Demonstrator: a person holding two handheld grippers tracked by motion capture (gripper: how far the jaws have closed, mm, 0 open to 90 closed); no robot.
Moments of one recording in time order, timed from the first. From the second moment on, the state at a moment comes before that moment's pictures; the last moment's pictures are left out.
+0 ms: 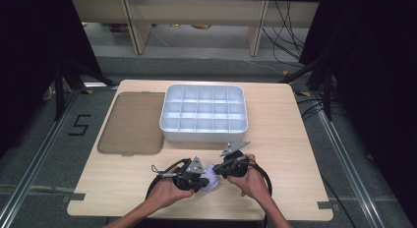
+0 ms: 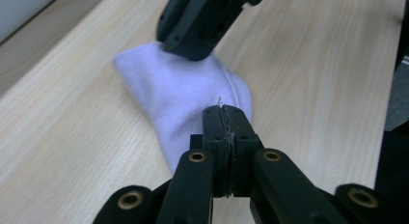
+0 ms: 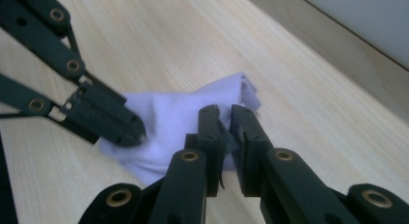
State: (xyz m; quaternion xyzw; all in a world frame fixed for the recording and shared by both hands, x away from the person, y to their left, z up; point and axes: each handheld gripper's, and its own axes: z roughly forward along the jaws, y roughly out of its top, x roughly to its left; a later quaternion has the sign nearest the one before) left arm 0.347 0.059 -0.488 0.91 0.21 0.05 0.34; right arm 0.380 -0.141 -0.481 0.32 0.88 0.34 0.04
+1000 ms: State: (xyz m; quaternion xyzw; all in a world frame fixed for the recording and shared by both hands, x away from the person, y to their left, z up) left arm 0.344 0.061 -0.491 0.91 0.20 0.07 0.35; right arm 0.395 -0.127 -0.493 0.36 0.88 0.30 -0.05
